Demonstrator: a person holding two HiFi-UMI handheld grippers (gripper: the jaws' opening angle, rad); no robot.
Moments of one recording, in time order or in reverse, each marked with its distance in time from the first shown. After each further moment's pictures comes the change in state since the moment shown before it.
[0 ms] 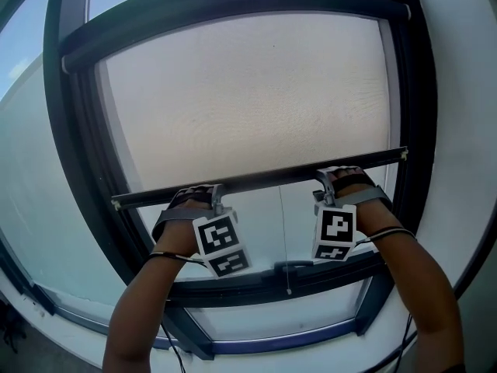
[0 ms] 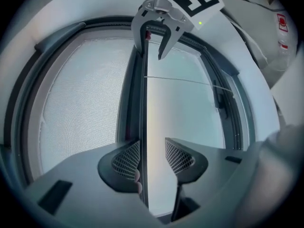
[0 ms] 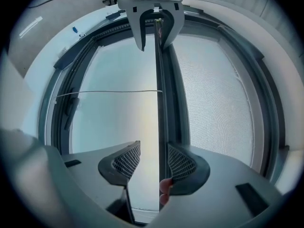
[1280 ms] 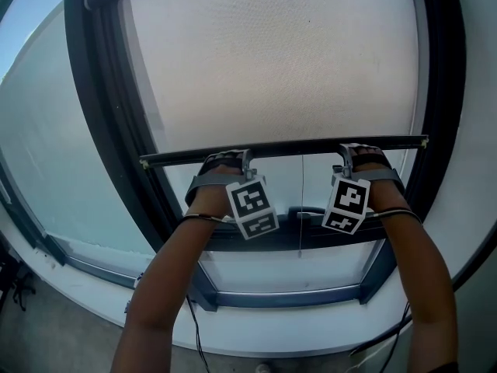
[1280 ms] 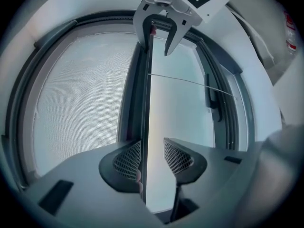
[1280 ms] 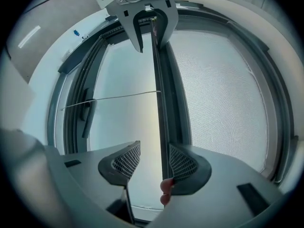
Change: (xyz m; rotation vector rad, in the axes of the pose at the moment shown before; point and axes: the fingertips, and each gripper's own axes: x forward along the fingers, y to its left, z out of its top) left arm 0.026 -0.079 -0.003 -0.051 0.048 0.019; right arm 0.009 0.086 0.004 0.053 0.017 0.083
